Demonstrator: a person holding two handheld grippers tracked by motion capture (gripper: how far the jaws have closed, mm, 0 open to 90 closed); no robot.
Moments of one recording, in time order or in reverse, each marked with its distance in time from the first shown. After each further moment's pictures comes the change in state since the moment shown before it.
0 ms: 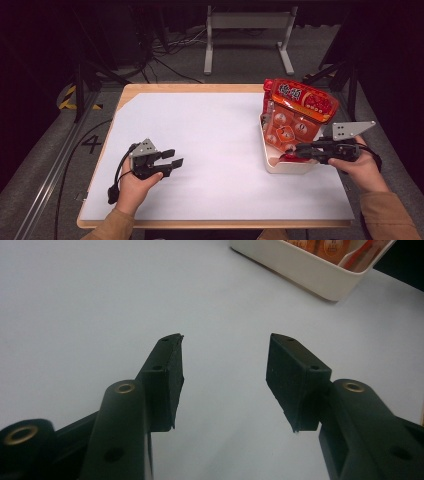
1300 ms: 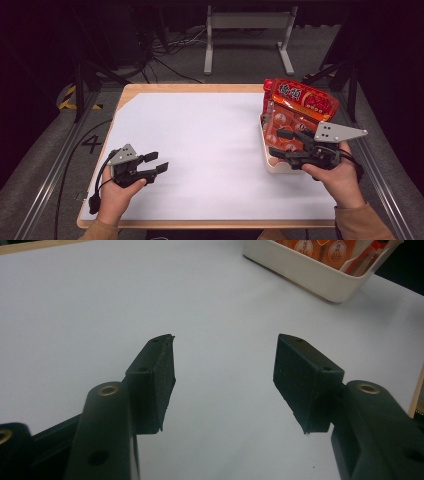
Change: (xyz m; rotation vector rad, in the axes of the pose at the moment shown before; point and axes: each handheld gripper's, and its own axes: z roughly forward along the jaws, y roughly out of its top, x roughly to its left) left arm 0.002 -0.015 -0.046 -0.035 0.046 -0.016; right arm 0.077 0.072 0.040 -0.229 -0.184 0.044
